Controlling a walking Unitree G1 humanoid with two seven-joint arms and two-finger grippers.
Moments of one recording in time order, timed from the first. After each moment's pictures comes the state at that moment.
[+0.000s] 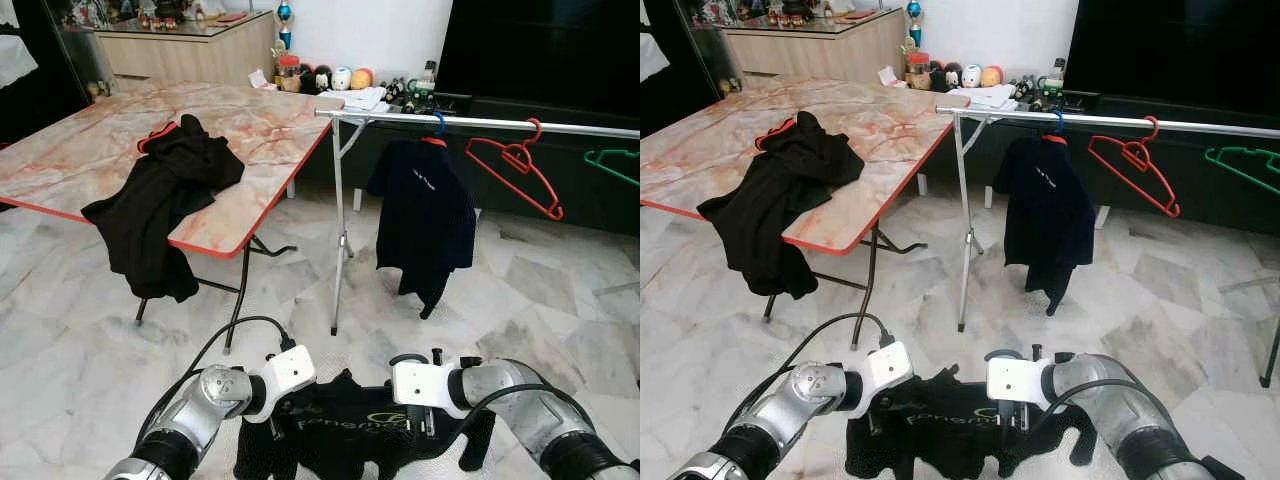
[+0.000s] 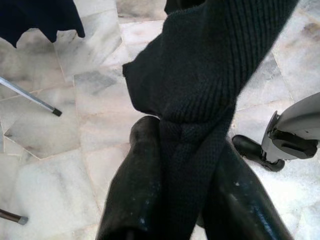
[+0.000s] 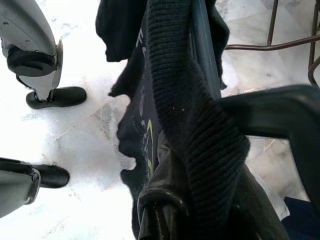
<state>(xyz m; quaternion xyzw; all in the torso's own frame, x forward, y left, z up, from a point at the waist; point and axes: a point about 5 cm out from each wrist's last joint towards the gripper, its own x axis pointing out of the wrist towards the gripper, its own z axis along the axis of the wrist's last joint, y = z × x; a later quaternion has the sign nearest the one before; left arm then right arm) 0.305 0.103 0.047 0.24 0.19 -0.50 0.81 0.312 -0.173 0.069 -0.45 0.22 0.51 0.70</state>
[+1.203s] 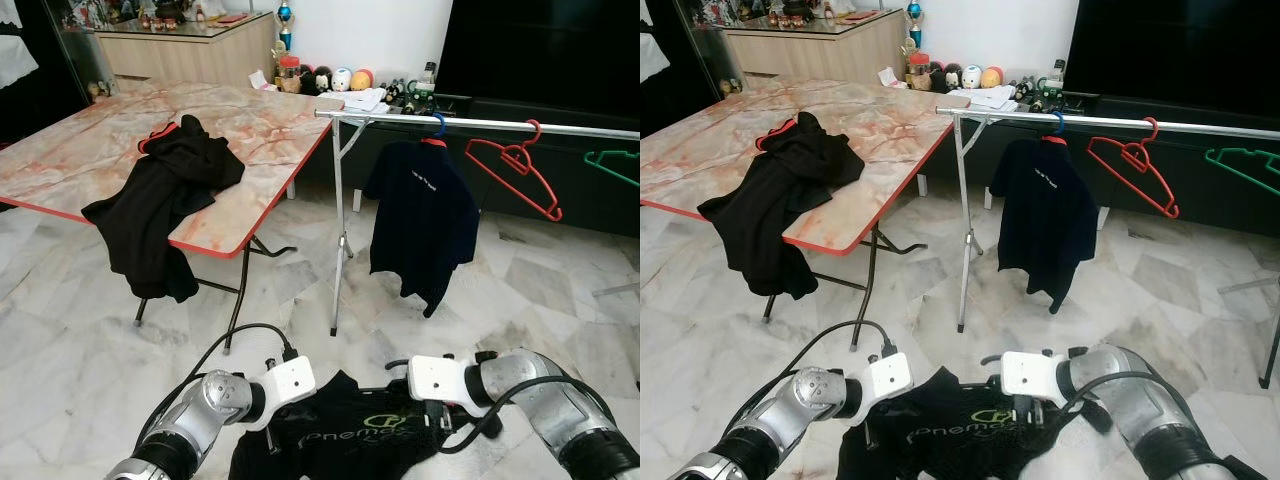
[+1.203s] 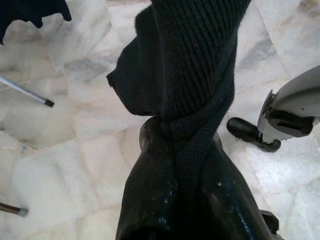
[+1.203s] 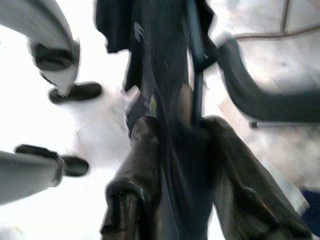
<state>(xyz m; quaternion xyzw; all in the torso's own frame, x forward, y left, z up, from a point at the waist) 0.300 0.105 0.036 0.26 0.21 -0.51 0.79 0.307 -0.193 0.086 -0.42 0.25 0.55 0.68</state>
